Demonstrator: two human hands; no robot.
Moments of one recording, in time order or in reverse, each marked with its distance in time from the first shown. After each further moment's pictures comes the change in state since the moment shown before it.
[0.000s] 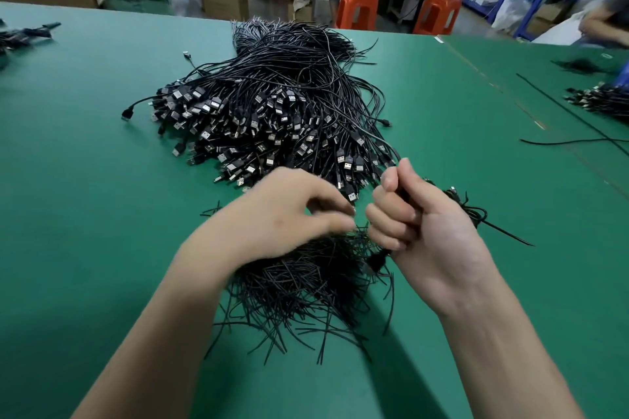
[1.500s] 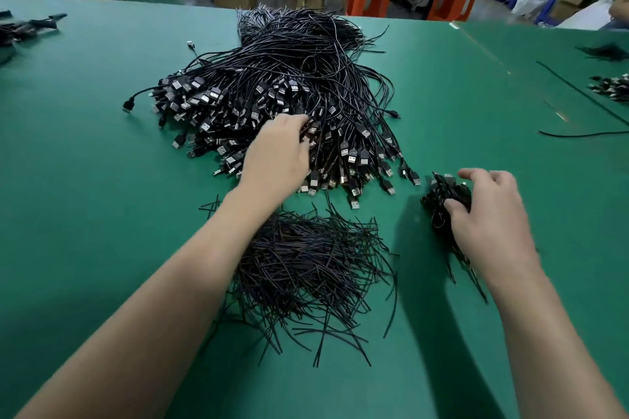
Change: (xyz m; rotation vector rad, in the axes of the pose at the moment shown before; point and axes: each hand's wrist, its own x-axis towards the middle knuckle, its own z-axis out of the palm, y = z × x) left_hand 0.078 -0.065 0.021 0.299 0.473 -0.228; right_hand 0.025 -0.015 -0.095 -1.625 0.665 -0.072
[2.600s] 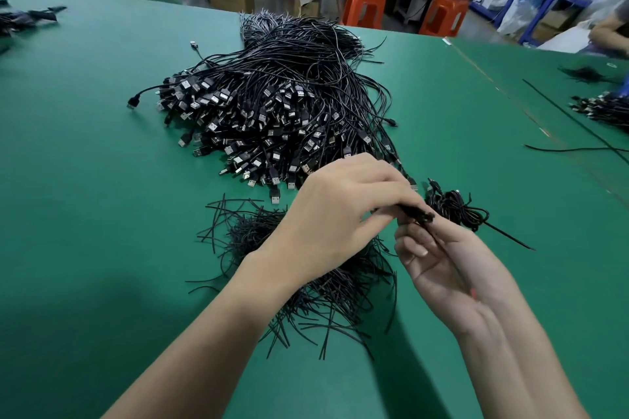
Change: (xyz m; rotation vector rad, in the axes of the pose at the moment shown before) left_hand -0.080 0.066 -0.039 -0.422 0.065 0.640; right_hand -0.069 -0.061 -0.007 1.727 -0.441 0.520
